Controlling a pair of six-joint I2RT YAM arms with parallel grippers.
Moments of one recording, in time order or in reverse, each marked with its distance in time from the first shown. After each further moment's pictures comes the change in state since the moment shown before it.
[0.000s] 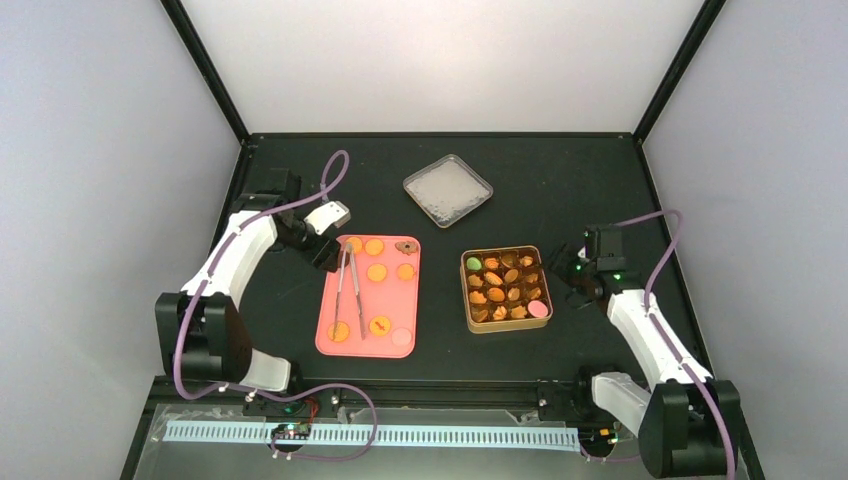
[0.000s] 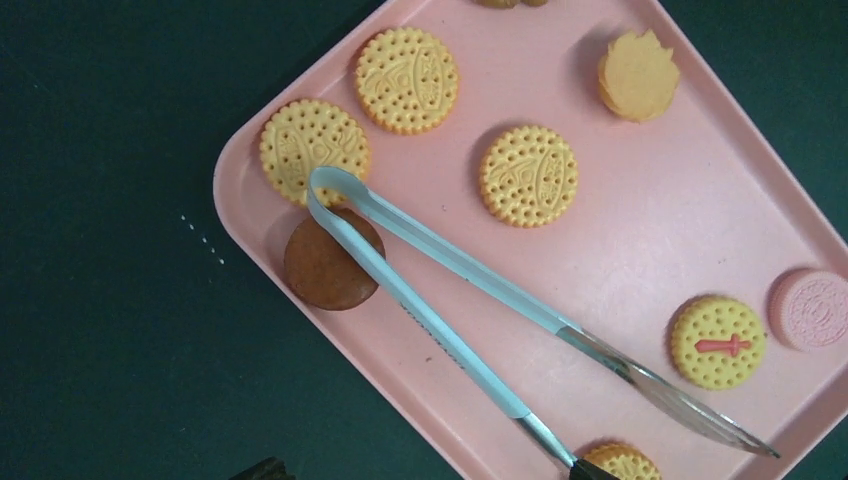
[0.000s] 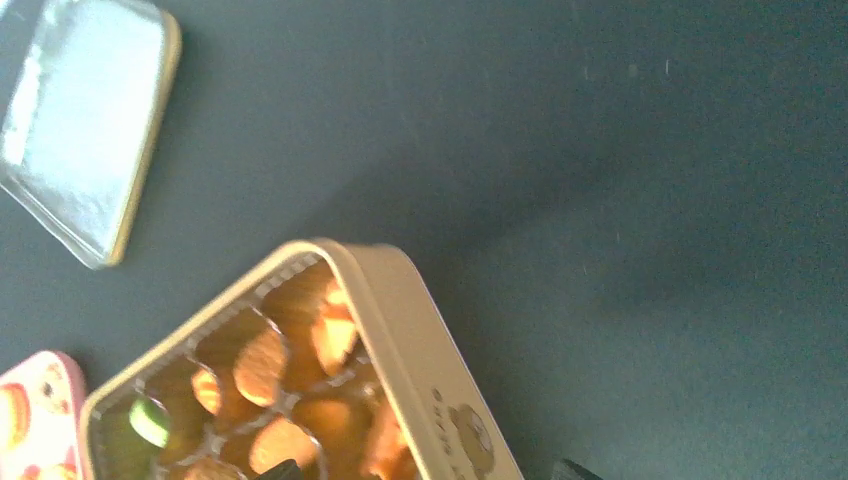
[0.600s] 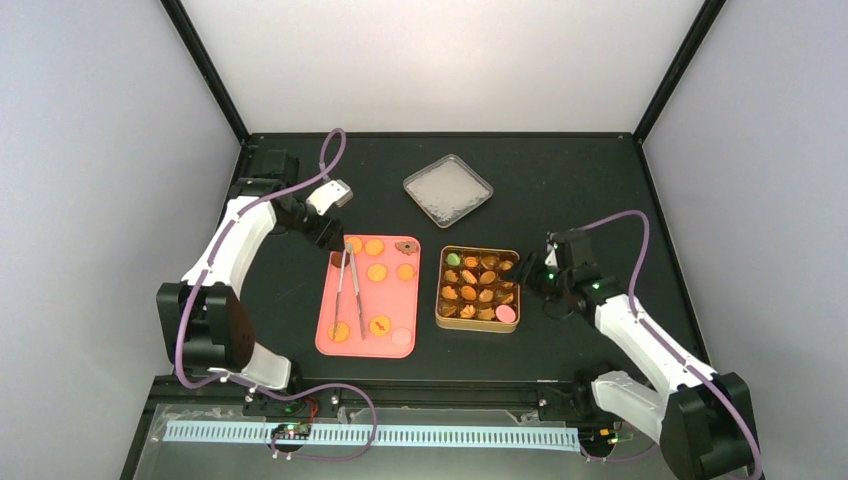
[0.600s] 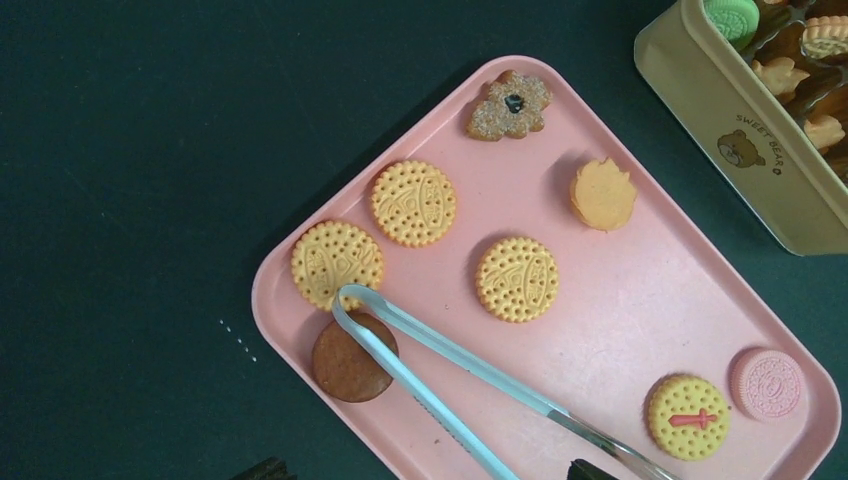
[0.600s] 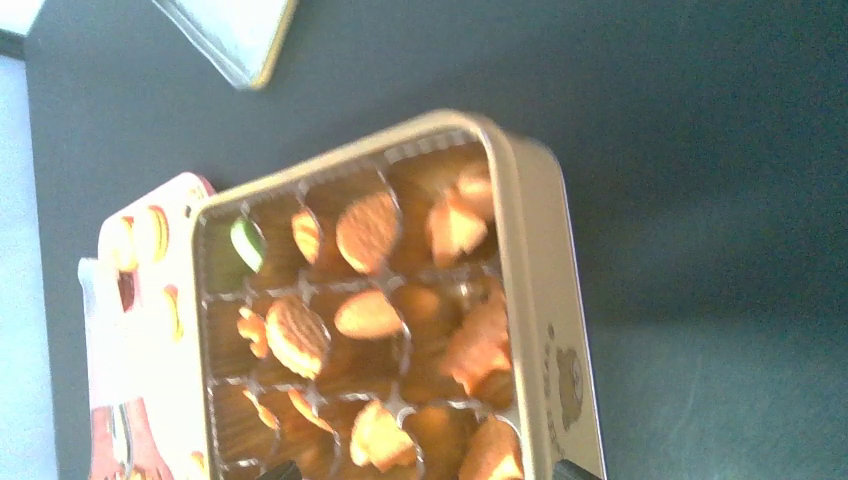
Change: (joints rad) left arm -0.001 0.064 0.141 0.005 0.105 -0.024; right arm 0.248 -0.010 -0.103 0.100 -0.155 0.141
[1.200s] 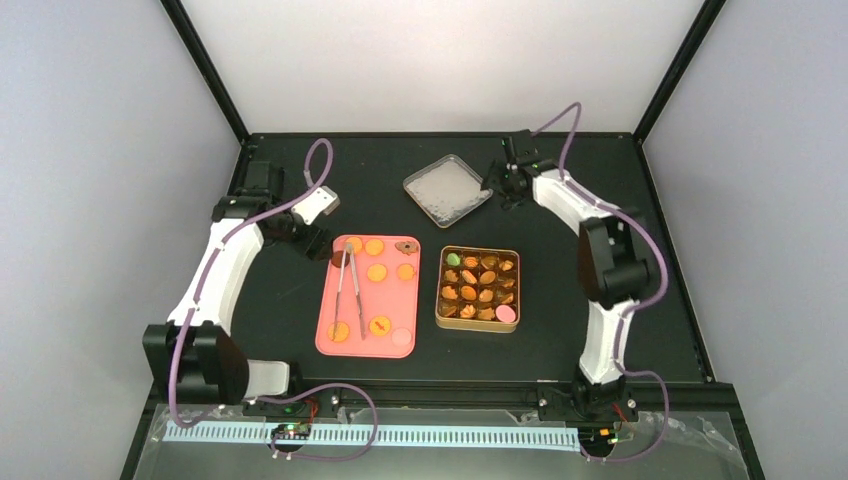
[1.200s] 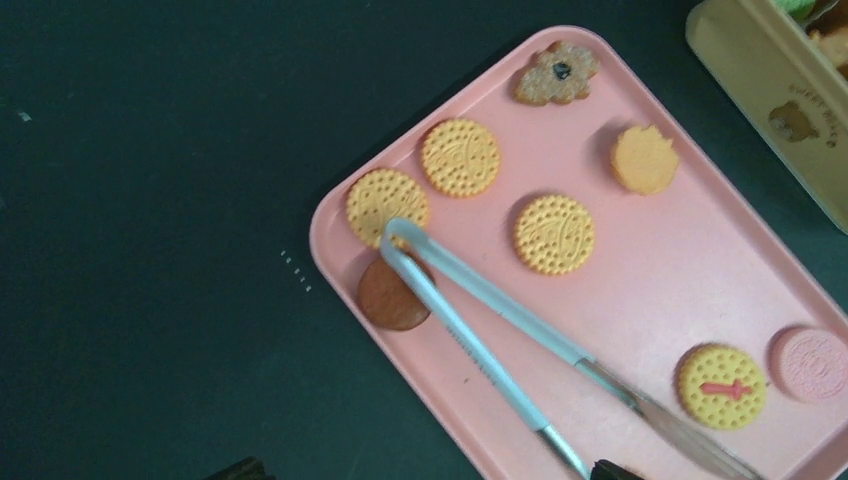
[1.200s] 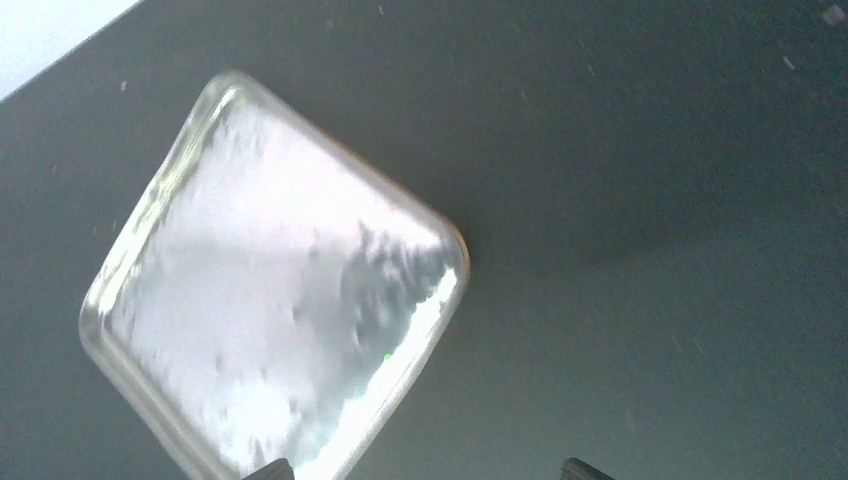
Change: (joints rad) left arm 0.029 -0.150 -0.080 0.002 -0.073 -0.008; right arm -0.005 0.906 0.946 -0.095 0.282 -0.096
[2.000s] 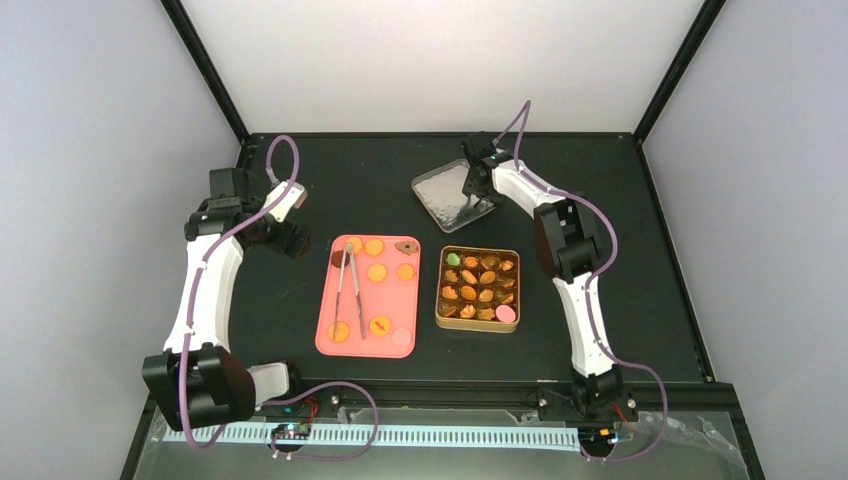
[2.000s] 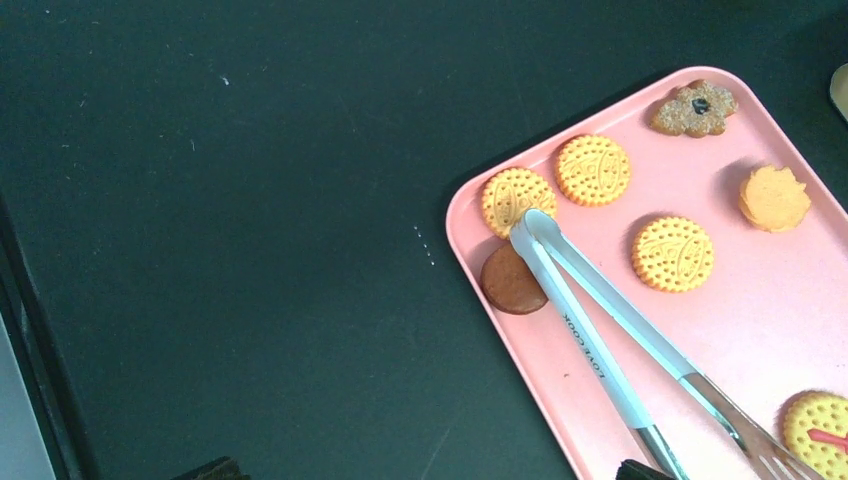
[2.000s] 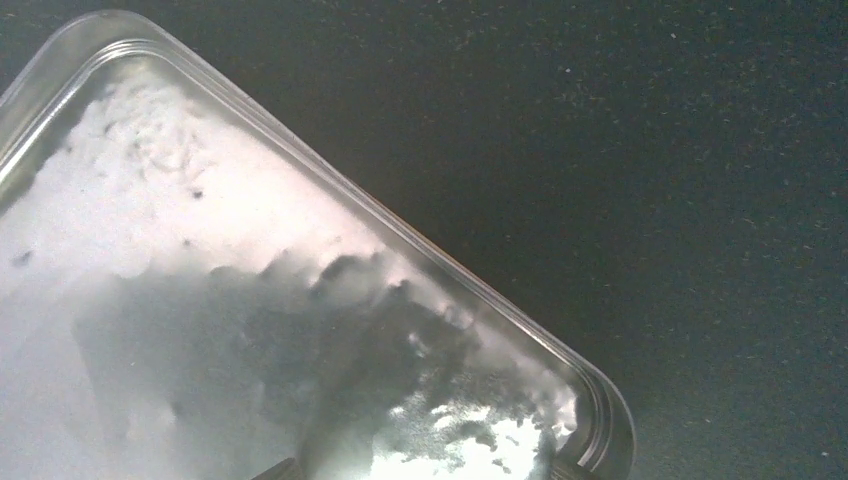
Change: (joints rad) left arm 0.187 -0.128 -0.056 0.077 -0.029 -0.019; right arm 0.097 0.454 0.505 -0.266 0.247 0.039
